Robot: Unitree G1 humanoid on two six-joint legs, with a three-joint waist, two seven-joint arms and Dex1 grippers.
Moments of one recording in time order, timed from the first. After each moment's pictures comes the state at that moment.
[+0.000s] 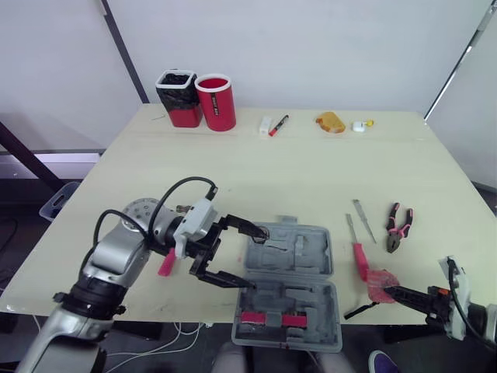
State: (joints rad) left arm -0.39 0.83 -0.14 -0.16 -0.61 0.19 -1.56; right arm 0.31 -0.87 -0.33 -0.13 1.52 1.10 0.33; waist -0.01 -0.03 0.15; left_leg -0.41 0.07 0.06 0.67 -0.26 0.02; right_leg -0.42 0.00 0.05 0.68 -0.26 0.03
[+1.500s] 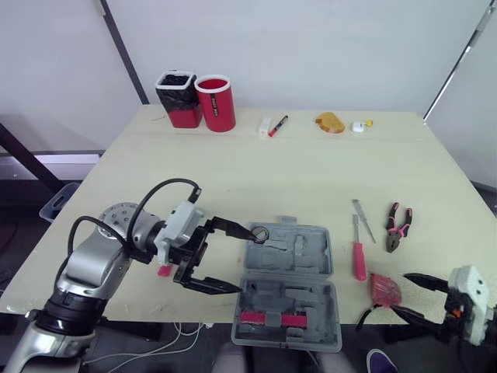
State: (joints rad) left arm -0.32 0.85 -0.05 -0.20 -0.63 0.21 -1.56; right arm 0.38 -0.77 -0.25 -0.15 0.45 -0.01 1.13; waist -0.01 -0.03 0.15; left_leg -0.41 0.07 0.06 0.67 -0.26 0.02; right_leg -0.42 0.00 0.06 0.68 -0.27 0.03
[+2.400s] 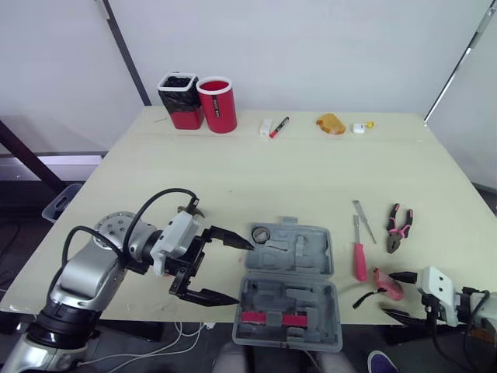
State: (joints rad) left arm -0.25 0.87 -0.04 -0.26 -0.63 0.20 -1.55; right arm 0.08 -0.76 -0.06 0.36 0.20 -0.29 1.20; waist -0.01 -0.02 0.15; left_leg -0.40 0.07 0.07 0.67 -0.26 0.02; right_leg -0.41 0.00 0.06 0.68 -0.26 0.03
